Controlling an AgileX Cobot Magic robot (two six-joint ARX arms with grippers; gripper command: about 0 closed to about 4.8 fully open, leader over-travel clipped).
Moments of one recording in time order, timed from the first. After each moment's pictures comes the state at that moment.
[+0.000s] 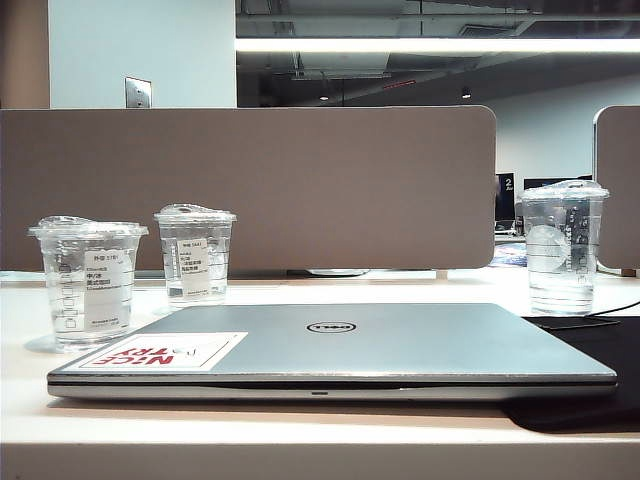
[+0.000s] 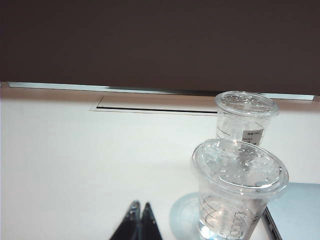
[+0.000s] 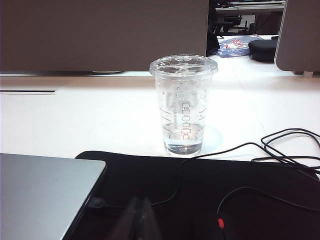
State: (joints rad) left arm 0.02 0.00 0.00 0.05 0.04 -0.04; right arm 0.08 0.00 0.01 -0.02 0.02 0.02
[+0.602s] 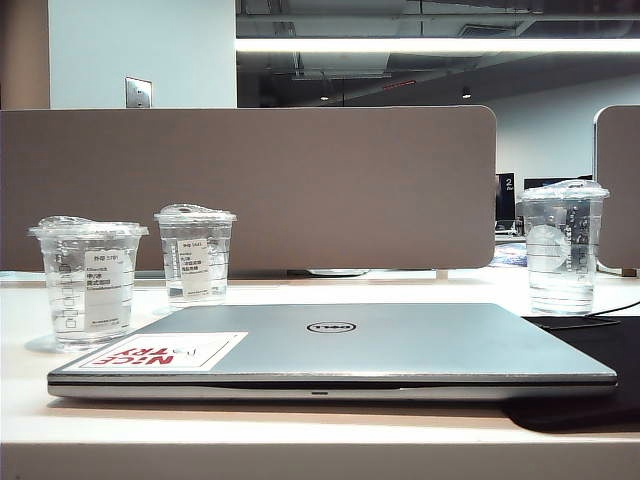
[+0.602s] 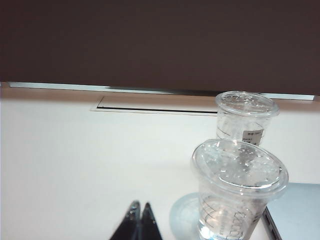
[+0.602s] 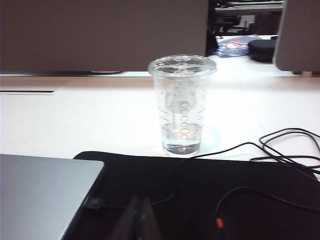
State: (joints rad) left arm 0.02 0.00 0.00 0.05 0.04 -0.04; right arm 0.09 0.00 0.01 -0.02 0.04 0.02
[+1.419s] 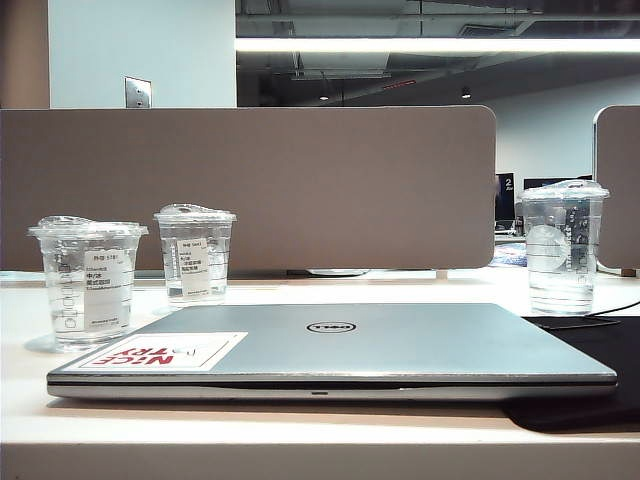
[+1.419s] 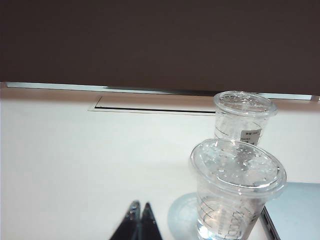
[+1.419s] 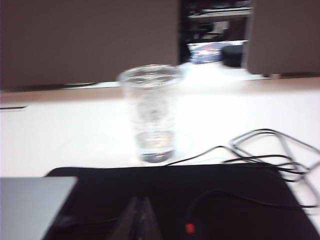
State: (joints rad) left arm 0.02 0.00 0.00 0.05 0.05 -0.04; right arm 0.04 0.00 0.01 0.01 0.09 0.05
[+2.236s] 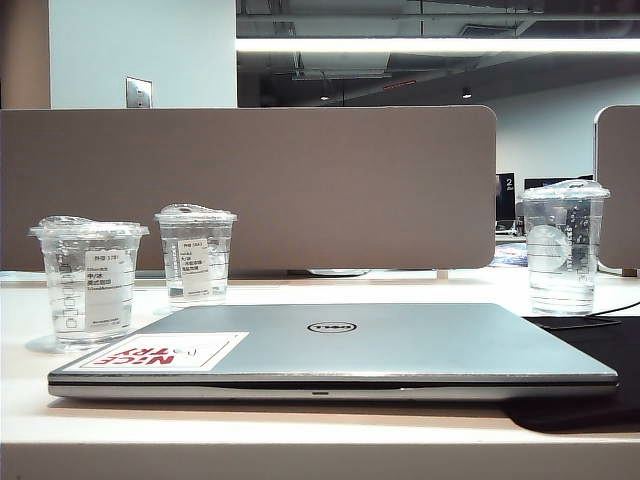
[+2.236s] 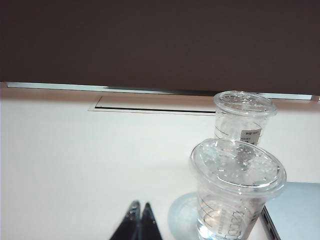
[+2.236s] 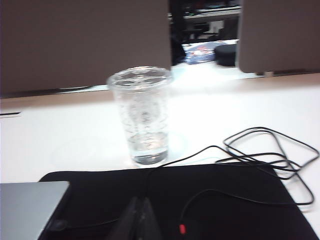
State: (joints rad) left arm 0.02 0.00 0.00 0.05 0.05 -0.04; right arm -0.09 0.00 0.01 0.01 -0.03 0.07
